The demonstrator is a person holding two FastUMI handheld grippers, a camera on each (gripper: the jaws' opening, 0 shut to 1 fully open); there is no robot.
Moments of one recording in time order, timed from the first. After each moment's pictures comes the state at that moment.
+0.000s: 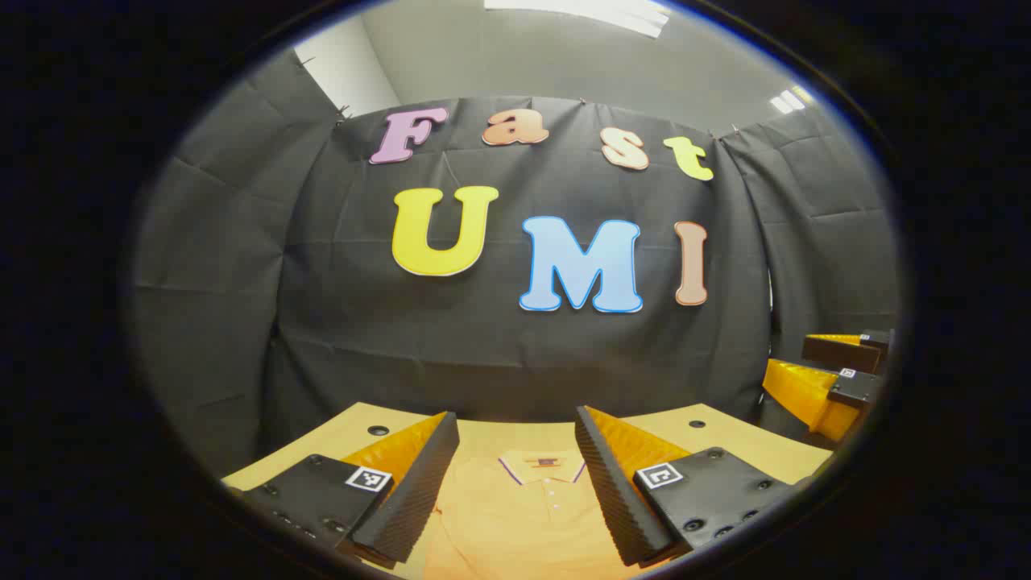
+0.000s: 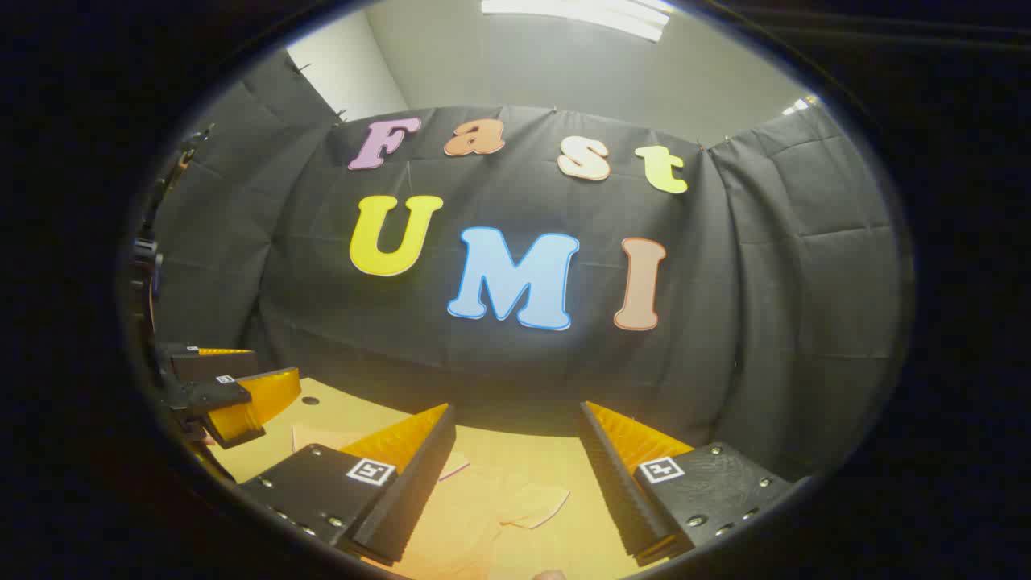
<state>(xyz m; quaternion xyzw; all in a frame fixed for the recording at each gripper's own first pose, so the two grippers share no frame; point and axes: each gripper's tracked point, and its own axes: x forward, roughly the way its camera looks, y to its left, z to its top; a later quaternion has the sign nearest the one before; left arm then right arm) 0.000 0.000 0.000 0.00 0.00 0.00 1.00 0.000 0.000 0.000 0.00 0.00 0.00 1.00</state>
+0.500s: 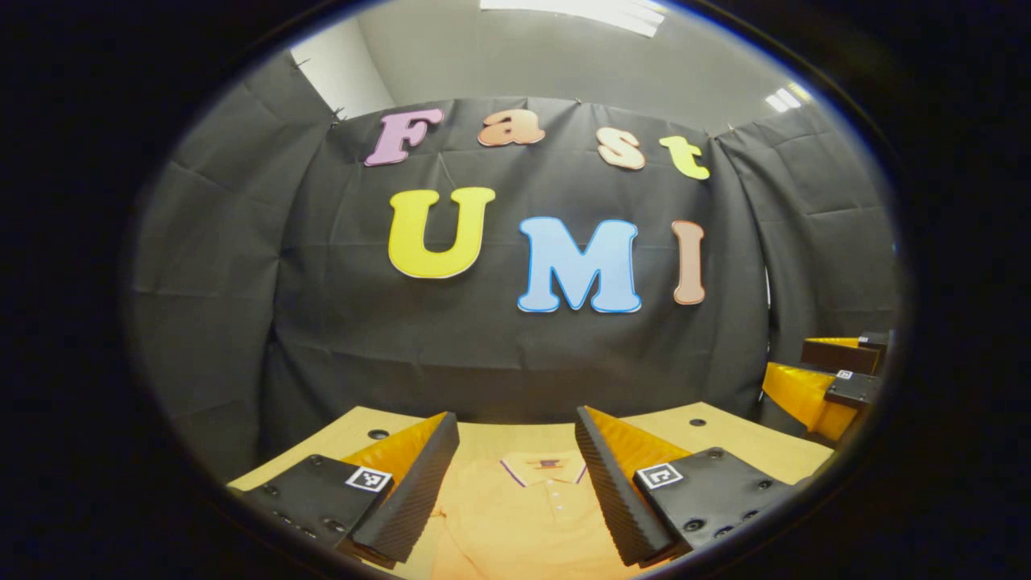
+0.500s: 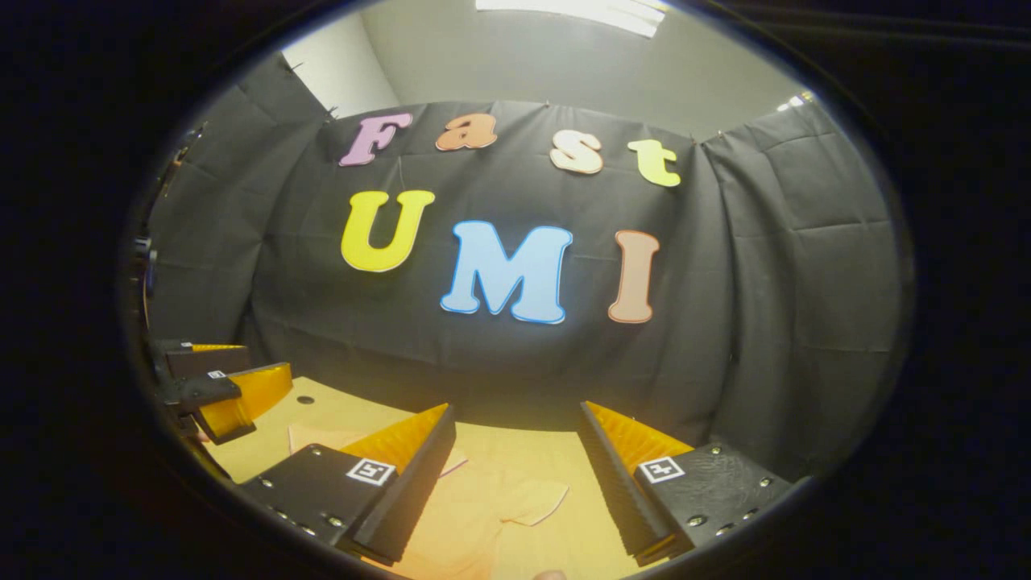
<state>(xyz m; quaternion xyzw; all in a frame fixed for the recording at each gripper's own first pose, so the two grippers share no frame) 0.004 0.001 0.001 0.01 0.00 -0.01 1.00 0.000 -0.003 -0.003 0.00 0.01 -0.02 1.00</state>
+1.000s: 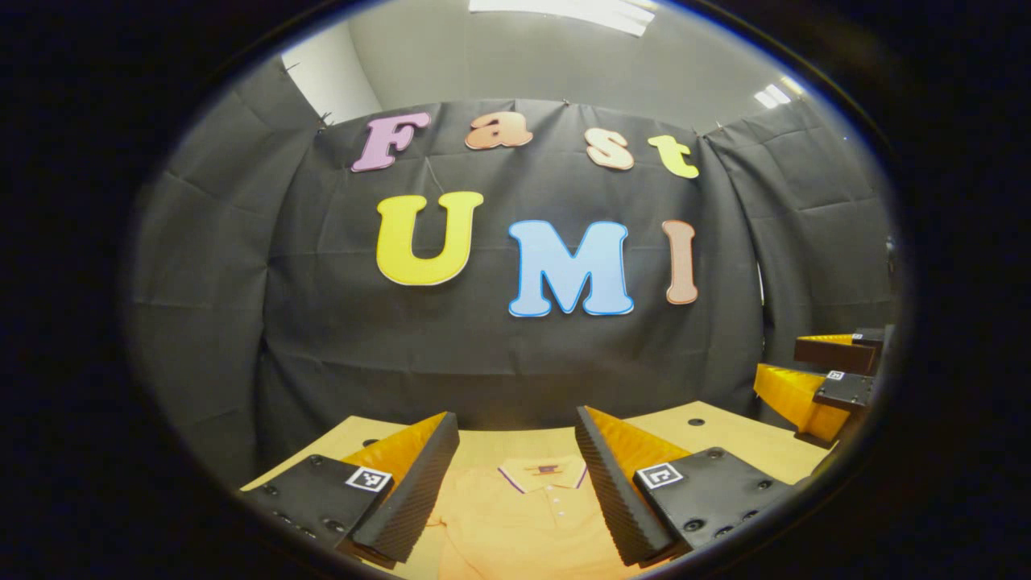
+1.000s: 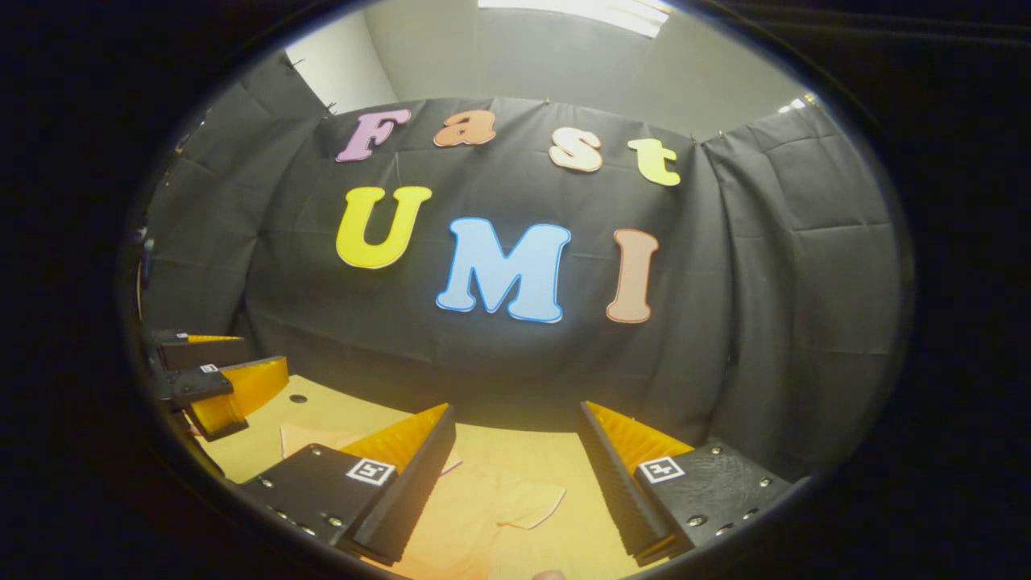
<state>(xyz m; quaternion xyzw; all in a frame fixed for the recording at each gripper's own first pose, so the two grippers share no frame) 0.015 -0.001 0.005 0.02 -0.01 -0.02 1.00 0.013 -0.006 -0.007 0.00 0.02 -0.02 1.00</state>
